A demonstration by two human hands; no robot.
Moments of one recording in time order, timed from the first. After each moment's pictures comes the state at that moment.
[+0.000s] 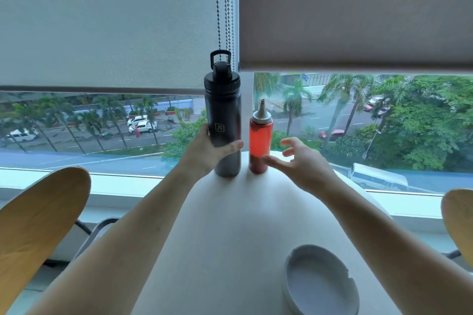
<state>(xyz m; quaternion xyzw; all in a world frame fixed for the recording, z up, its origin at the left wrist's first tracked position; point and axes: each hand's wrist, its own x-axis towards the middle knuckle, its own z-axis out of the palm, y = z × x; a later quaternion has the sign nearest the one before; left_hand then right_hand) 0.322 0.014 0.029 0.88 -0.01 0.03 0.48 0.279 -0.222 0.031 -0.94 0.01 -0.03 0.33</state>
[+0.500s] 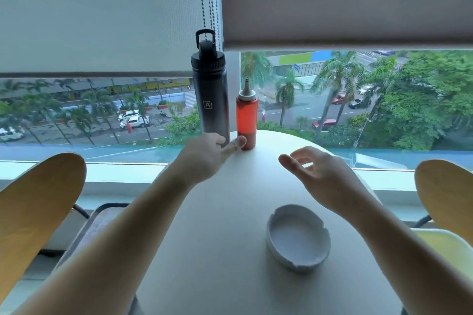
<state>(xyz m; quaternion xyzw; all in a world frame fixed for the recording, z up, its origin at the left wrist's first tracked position) 0.229 -0.013 0.052 0.94 -0.08 -0.02 0.32 0.170 -0.261 0.026 -0.94 0.01 -0.07 0.32</state>
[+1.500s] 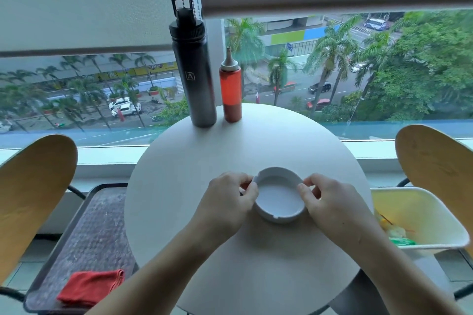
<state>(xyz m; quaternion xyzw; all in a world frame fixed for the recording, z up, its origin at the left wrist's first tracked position) 0.106 -0.061 -0.021 0.91 -0.12 -0.05 0.39 0.065 -0.269 -0.012 -0.95 0.12 -0.01 0.30</state>
